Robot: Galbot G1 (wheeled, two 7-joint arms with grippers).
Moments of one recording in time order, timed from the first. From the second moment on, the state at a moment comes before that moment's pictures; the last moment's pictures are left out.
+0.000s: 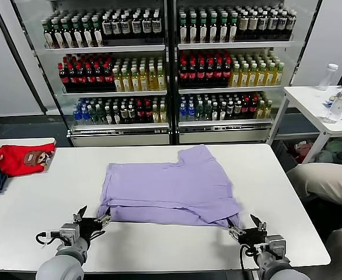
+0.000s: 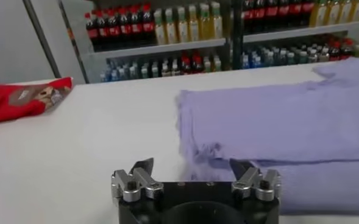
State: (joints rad) left arm 1.42 -1.13 -0.49 -2.01 -0.41 0.56 -0.26; right arm -1.53 1.07 0.41 2.16 0.53 -0.53 0.27
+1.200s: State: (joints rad) left arm 1.60 -1.08 -0.52 -2.15 -0.40 0.54 -0.26; right arm -1.77 1.03 0.53 2.35 0.59 -0.52 0.26
